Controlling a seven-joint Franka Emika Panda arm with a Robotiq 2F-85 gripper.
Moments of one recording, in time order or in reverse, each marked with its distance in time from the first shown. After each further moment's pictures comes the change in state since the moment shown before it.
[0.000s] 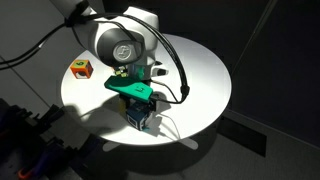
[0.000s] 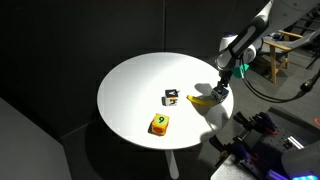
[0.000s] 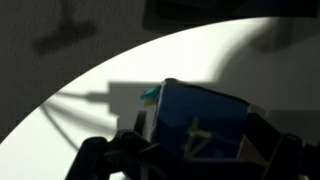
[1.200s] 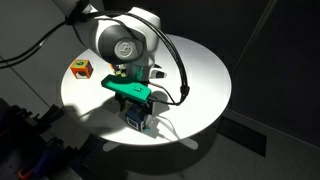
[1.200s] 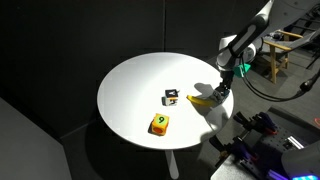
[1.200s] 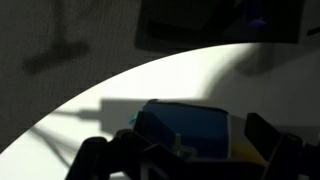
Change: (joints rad) arm 0.000 -0.006 0.000 0.012 -0.005 -0.125 -0.001
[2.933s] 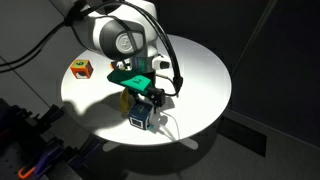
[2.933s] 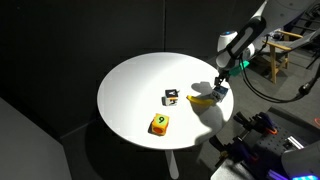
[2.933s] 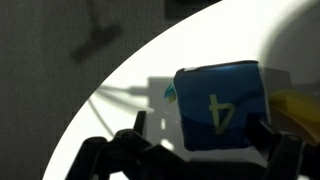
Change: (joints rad) arm 0.132 0.006 -0.126 0.011 -0.047 0.169 0.246
